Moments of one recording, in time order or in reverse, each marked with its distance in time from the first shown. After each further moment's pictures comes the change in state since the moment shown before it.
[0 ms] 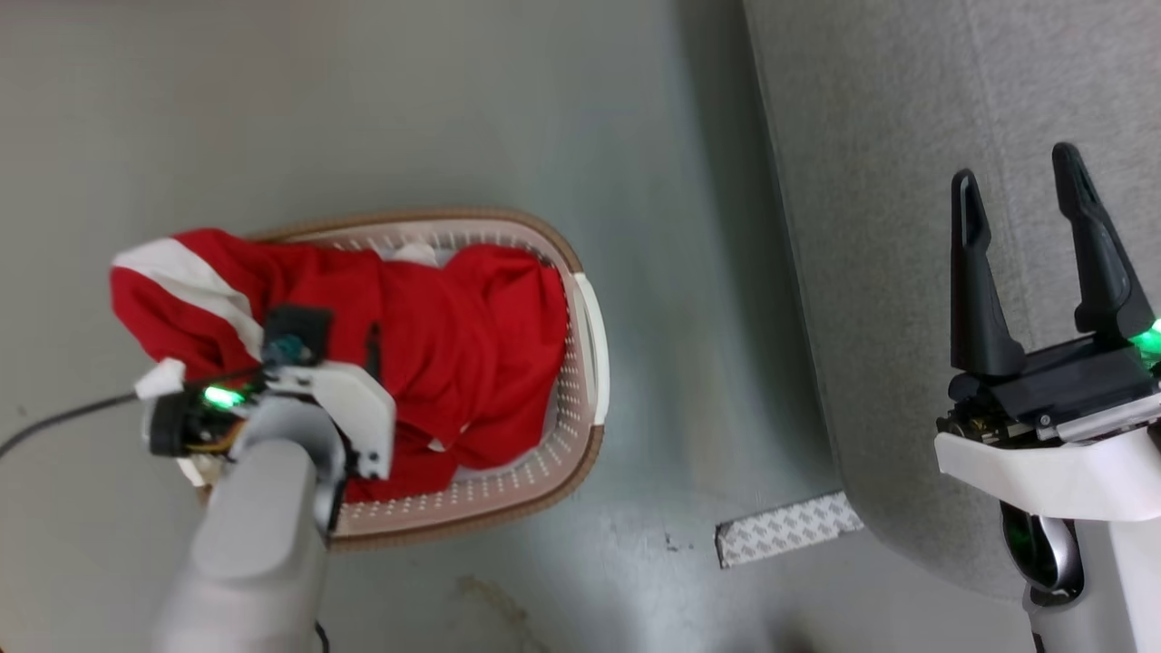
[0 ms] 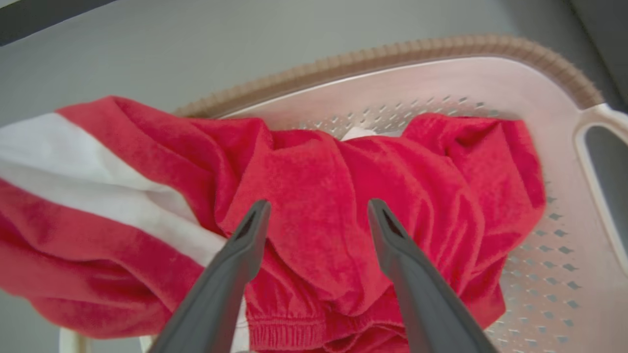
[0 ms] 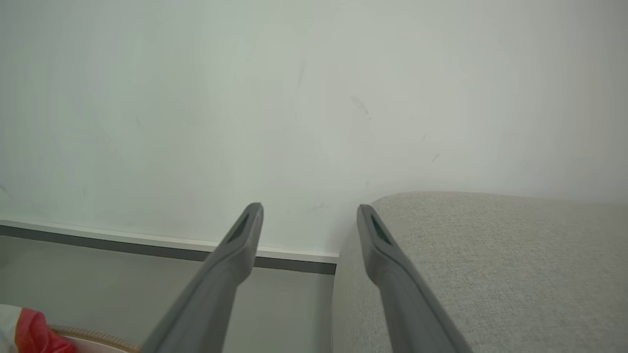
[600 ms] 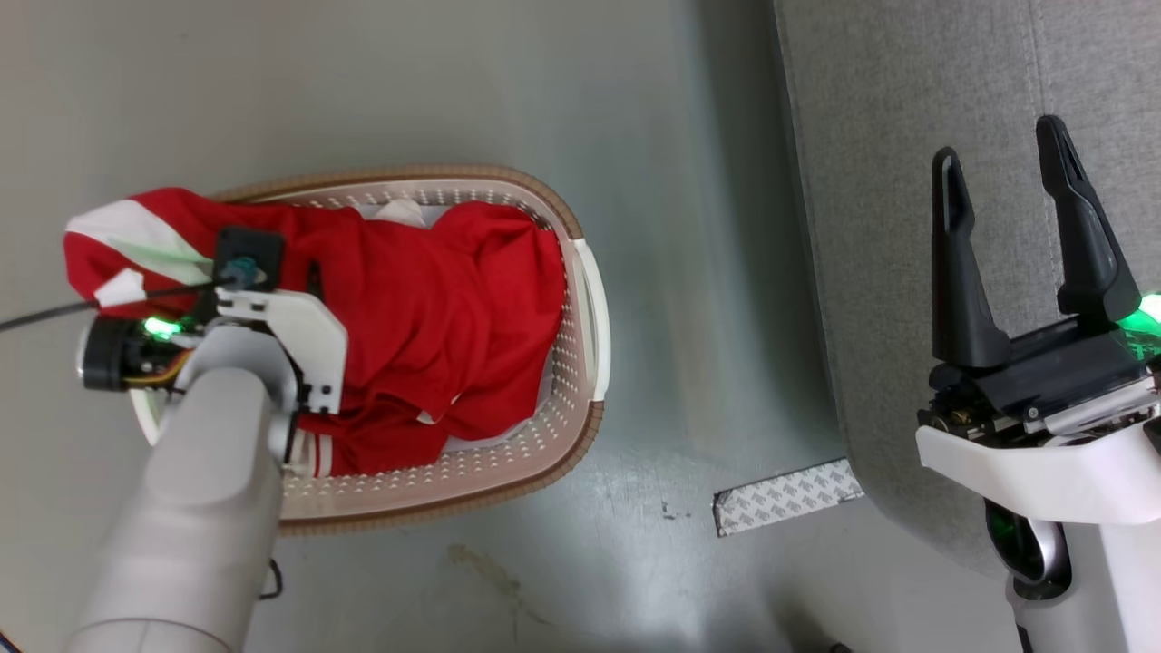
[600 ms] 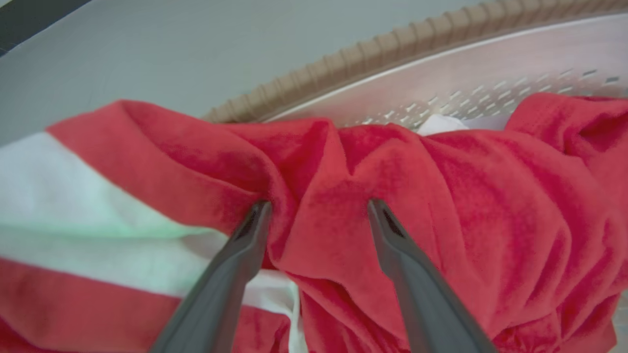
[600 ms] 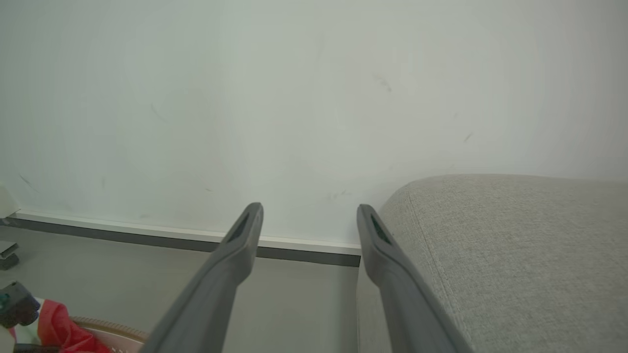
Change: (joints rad) left arm -0.169 0.066 -0.038 0.125 0.030 0.050 0.035; right arm -0.030 0.009 0.042 -0.043 0.023 0.000 0.000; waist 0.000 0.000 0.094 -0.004
